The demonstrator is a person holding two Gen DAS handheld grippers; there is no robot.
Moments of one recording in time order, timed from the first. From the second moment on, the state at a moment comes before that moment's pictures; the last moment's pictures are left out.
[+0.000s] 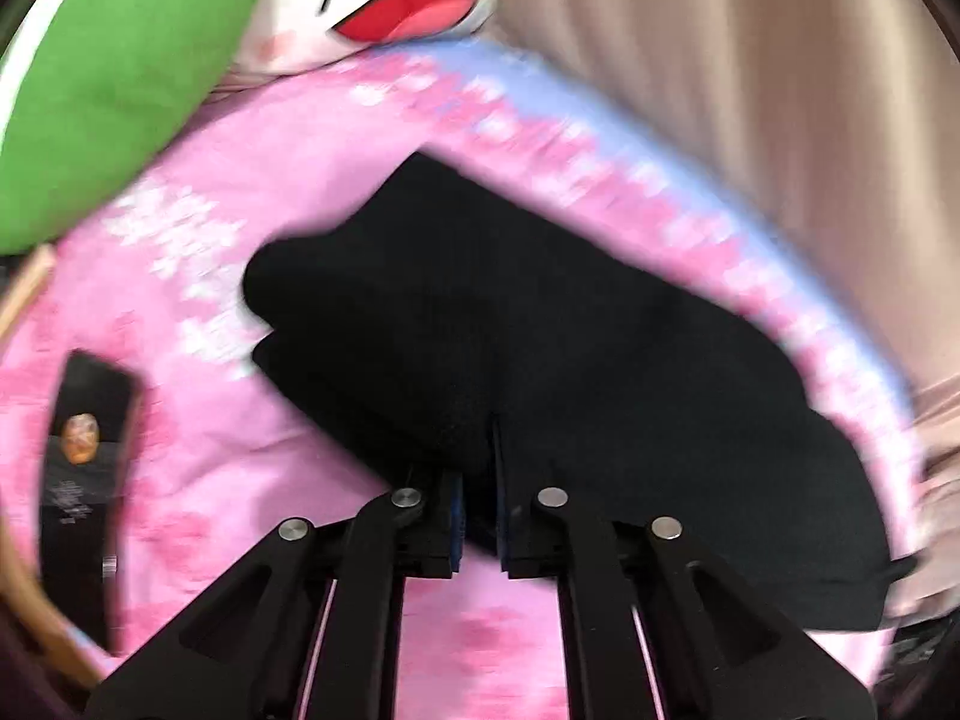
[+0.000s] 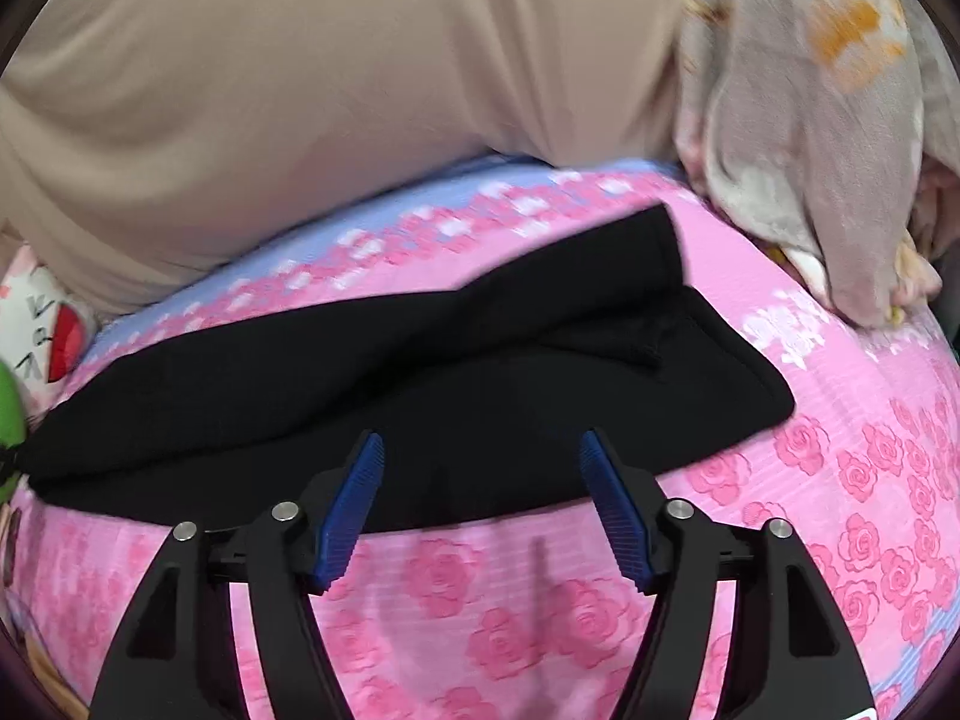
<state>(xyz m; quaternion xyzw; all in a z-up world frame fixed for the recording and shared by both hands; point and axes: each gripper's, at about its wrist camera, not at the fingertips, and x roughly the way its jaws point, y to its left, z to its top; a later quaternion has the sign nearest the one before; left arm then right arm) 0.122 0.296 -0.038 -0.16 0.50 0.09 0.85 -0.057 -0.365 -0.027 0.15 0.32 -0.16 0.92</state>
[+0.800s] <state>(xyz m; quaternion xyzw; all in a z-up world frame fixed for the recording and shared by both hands) 0.130 0.286 -0.057 -0.13 0.52 0.11 0.83 -0.025 -0.472 -0.052 0.34 0.33 -0.15 0.87</state>
